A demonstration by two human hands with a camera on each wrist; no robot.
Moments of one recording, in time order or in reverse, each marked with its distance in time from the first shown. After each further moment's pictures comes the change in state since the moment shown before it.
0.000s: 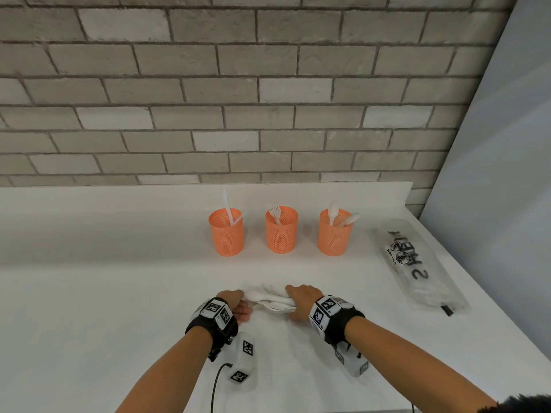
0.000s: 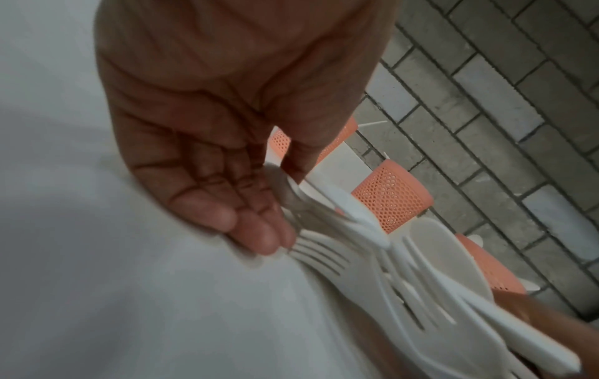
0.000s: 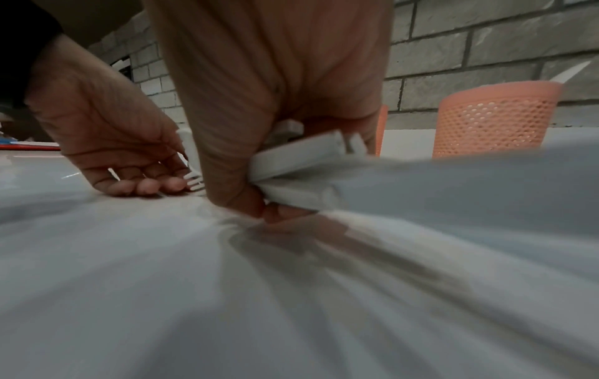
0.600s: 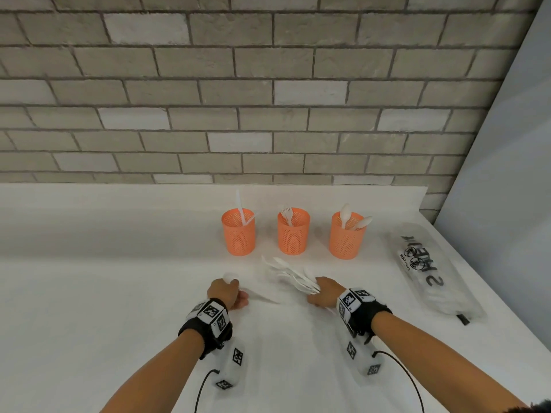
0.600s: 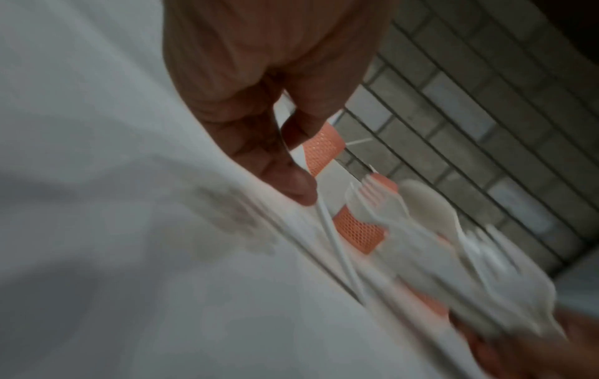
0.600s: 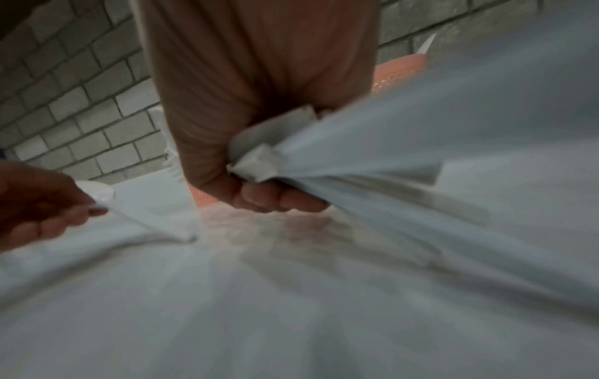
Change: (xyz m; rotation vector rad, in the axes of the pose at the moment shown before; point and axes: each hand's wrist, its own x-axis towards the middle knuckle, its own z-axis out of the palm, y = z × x) left_hand -0.010 0.017 -0.030 0.048 0.154 0.223; right_hand 0.007 0.032 -0.012 0.532 0.004 0.075
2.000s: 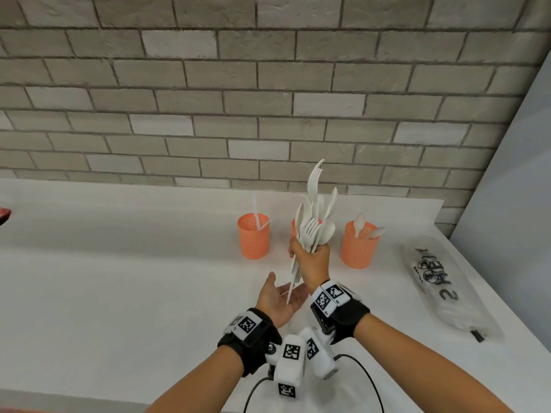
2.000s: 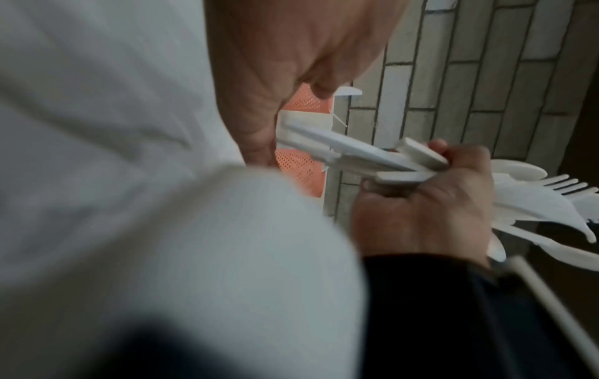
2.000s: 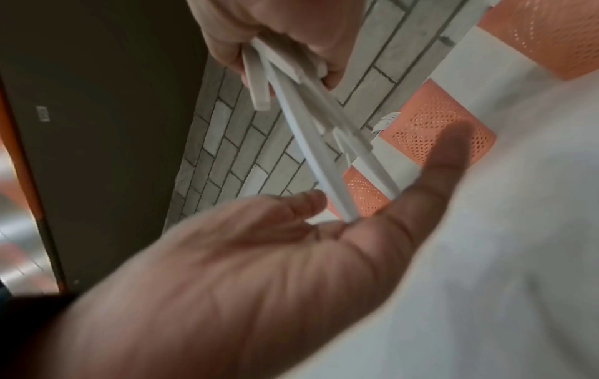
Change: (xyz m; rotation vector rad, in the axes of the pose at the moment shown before) left_hand -0.081 0.021 0.051 -0.950 -0.493 -0.314; right_hand -0.030 -0.123 -0.005 1.156 0.680 -0.374
